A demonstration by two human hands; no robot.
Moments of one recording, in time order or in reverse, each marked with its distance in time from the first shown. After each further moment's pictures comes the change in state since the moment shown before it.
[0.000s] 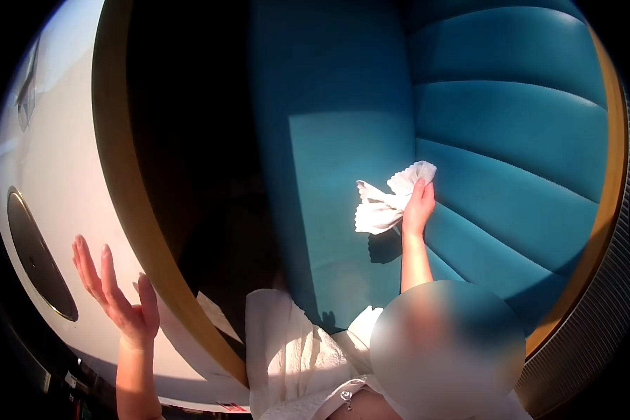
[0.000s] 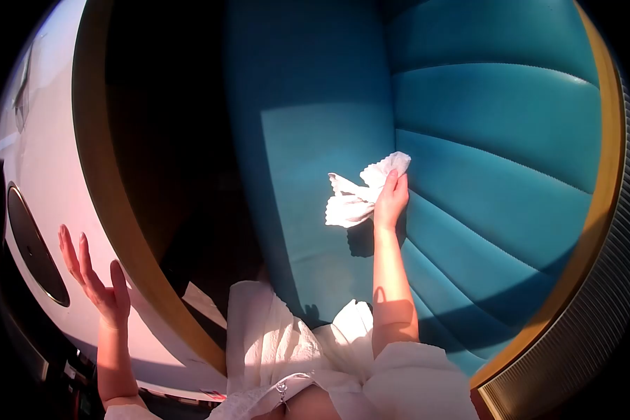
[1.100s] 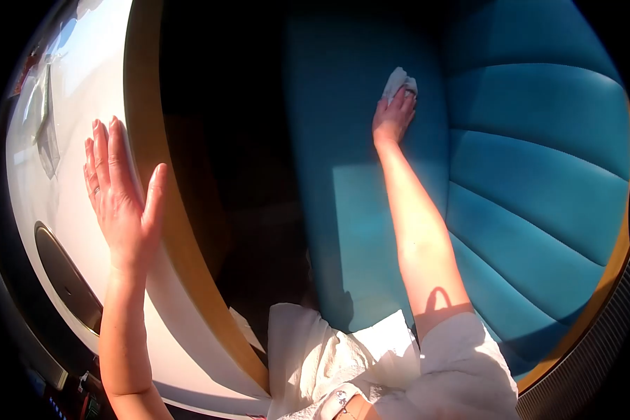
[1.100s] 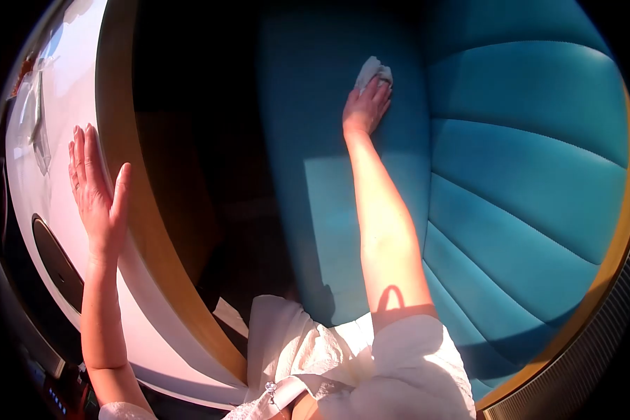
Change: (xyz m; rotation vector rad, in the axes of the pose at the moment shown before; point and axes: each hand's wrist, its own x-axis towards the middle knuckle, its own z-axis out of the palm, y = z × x) left_hand 0.172 -0.040 0.070 0.187 -0.113 -0.071; right_hand 0.157 -0.017 0.232 -0.727 0.153 -0.355
